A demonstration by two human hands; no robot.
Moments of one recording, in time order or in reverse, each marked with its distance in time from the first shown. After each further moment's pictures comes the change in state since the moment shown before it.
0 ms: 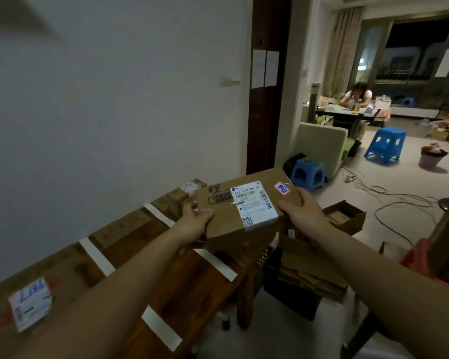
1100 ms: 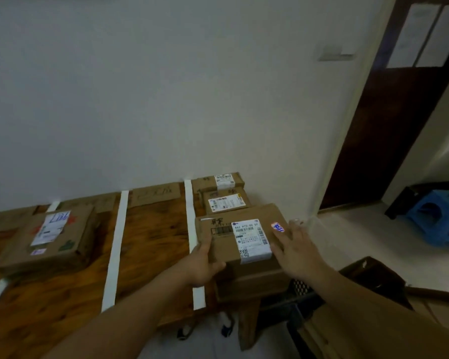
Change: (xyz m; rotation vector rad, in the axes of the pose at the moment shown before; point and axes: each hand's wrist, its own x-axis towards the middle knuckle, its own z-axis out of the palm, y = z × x) left_hand 0.142 -0.032 0.145 0.425 0.237 -0.310; right_hand 0.279 0.132 0.022 -0.883 -0.687 -0.472
